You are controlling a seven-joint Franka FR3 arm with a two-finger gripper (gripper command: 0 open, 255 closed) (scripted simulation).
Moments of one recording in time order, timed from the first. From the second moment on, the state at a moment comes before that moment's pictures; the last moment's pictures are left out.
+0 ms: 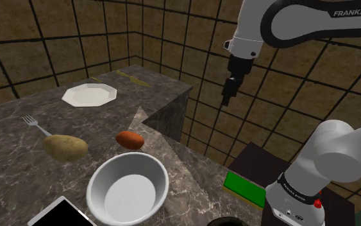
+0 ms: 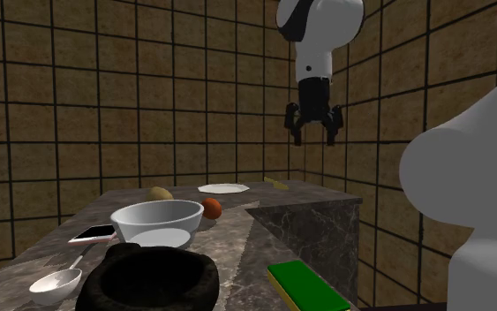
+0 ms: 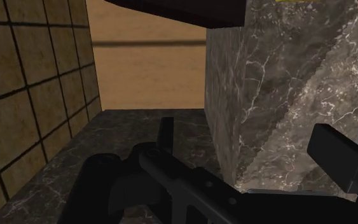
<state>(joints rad) 0.09 -0.63 0.15 -2.42 0.08 1.76 0.01</state>
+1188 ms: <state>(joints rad) 0.13 -0.05 0.41 -2.18 -0.05 2.18 0.34</state>
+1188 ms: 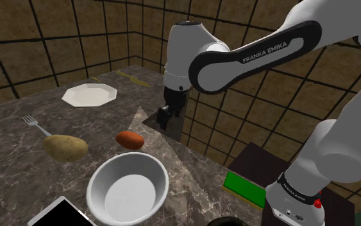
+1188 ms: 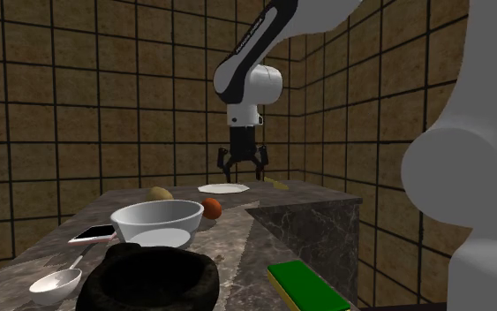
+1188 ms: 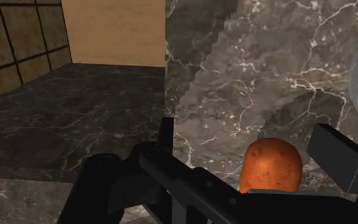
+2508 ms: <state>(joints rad) 0.26 0.42 0.40 -1.86 -0.36 2.31 0.60</state>
